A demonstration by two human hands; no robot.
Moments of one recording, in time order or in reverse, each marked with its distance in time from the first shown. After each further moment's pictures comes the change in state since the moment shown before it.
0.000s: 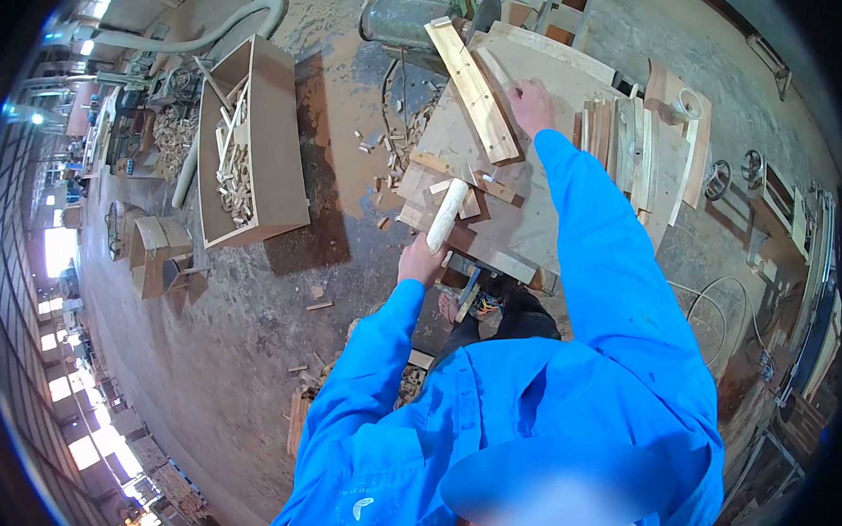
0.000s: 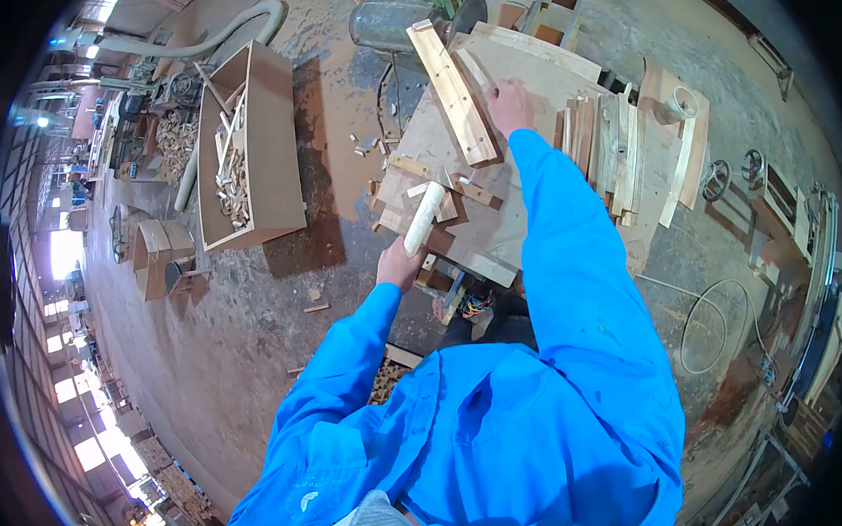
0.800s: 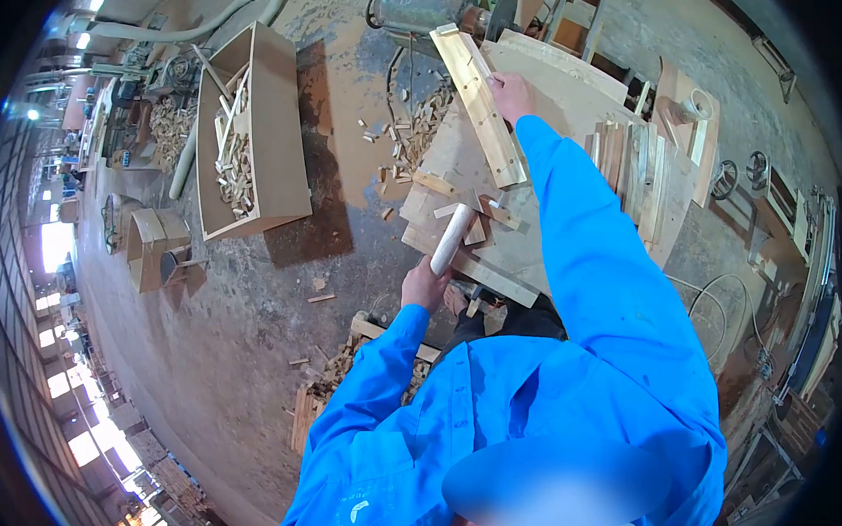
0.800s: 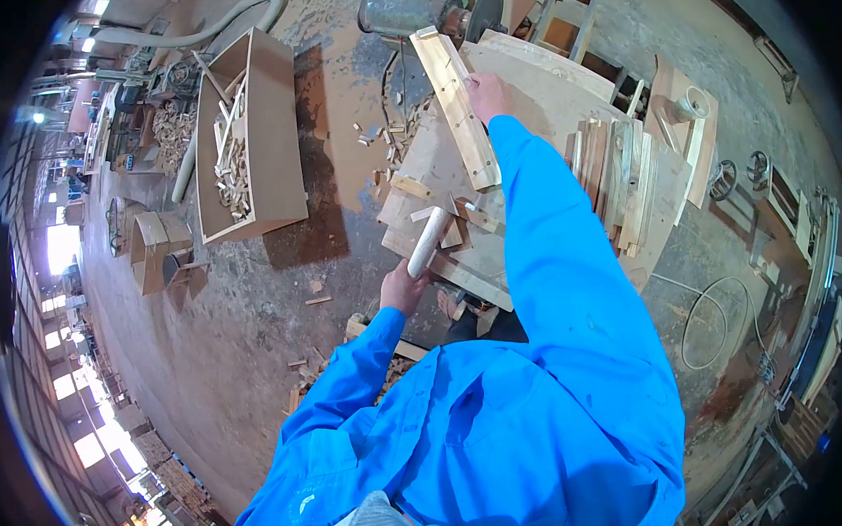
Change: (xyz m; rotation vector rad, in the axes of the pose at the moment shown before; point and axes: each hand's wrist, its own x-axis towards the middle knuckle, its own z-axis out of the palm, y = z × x) left_hand -0.020 -0.018 -0.005 0.009 -0.064 -0.031; right_hand 0.048 -0.026 0.078 0.157 -0.107 -0.007
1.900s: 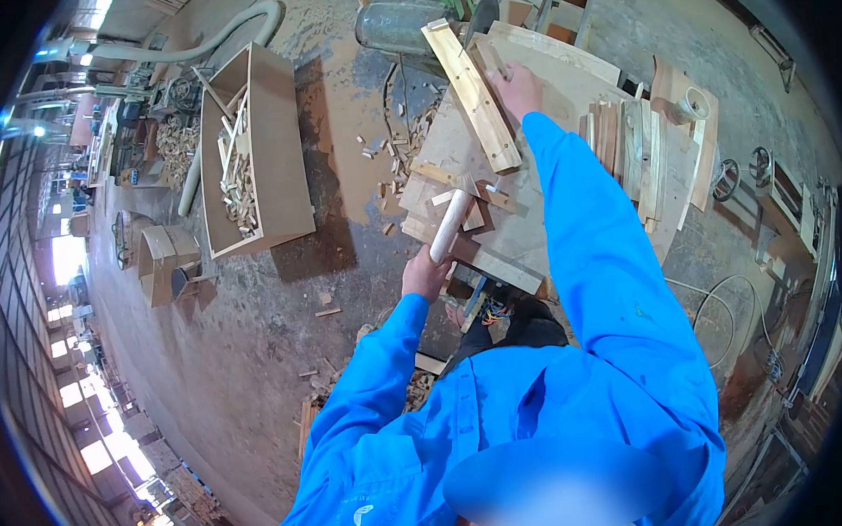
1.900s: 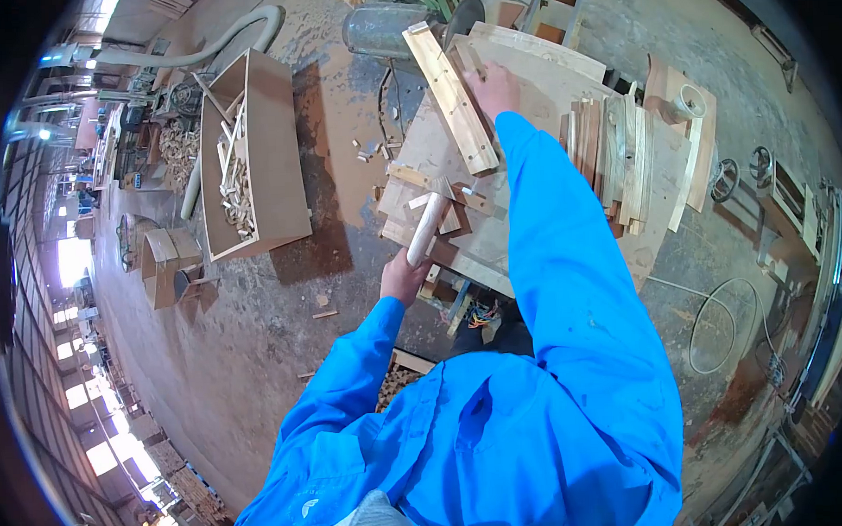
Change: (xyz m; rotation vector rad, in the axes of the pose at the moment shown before) left_hand 0.018 0.017 0.002 -0.042 0.075 0.072; right_hand -0.003 0.010 -0.036 -0.083 0.236 0.062
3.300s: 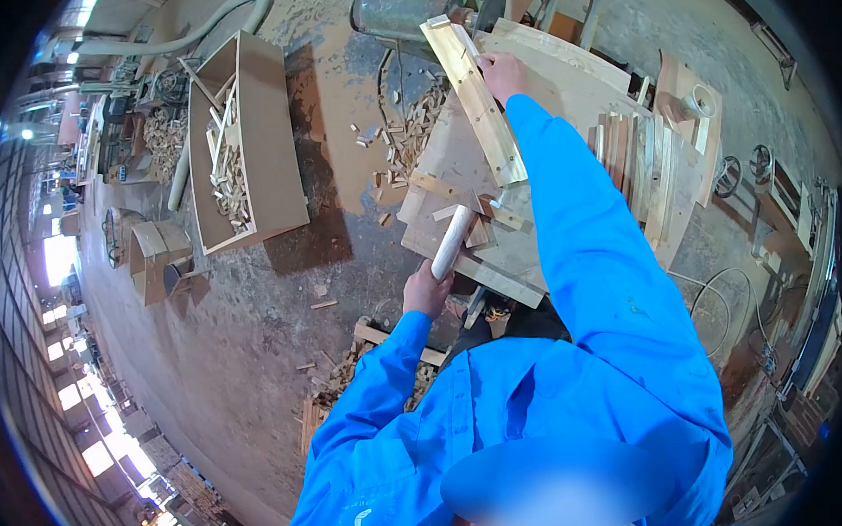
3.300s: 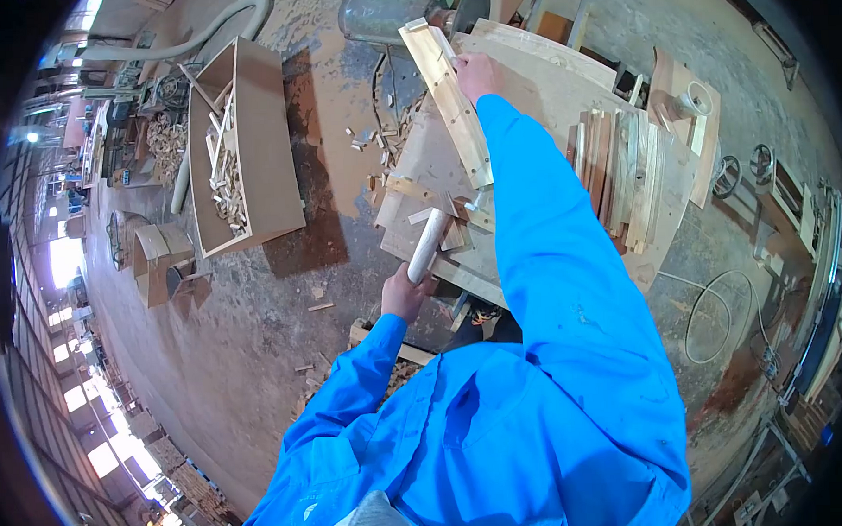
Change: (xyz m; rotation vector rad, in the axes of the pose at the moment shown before) left_hand 0.000 -0.008 0.000 0.009 -0.077 -0.054; right_hand 0.039 -0.022 0.052 0.073 -0.212 0.111
